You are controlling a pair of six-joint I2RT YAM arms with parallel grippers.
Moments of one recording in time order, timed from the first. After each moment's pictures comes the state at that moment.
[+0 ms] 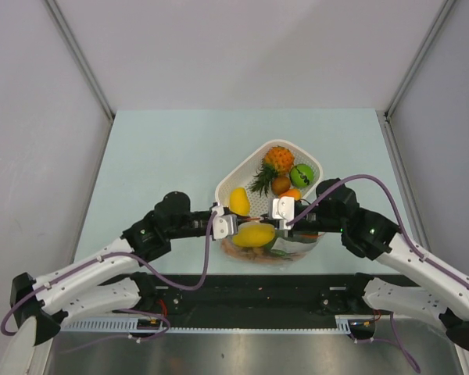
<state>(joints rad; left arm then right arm) -0.93 0.89 0.72 -0.02 0.44 0.51 0.90 0.89 0.94 -0.39 -0.44 -0.59</state>
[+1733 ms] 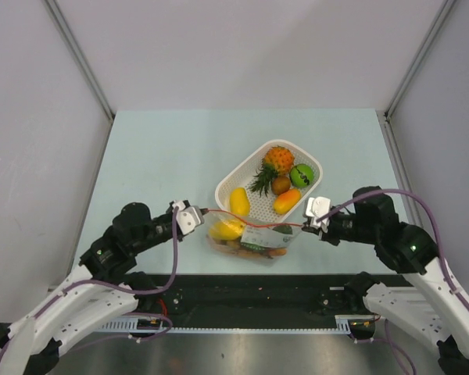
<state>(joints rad) -0.78 0.54 0.67 -0.35 0.22 0.45 0.61 0.63 0.96 -0.91 -0.42 -0.62</state>
